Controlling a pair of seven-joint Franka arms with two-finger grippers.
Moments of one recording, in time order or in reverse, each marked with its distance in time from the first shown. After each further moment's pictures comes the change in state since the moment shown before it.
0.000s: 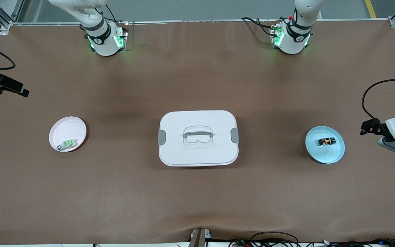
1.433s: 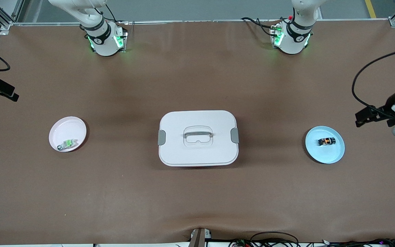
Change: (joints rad) left arm -0.403 -0.263 0.299 0.068 -0.195 -0.168 -0.460; right arm 0.007 0.017 0.016 0.061 -0.098 0.040 -0.043
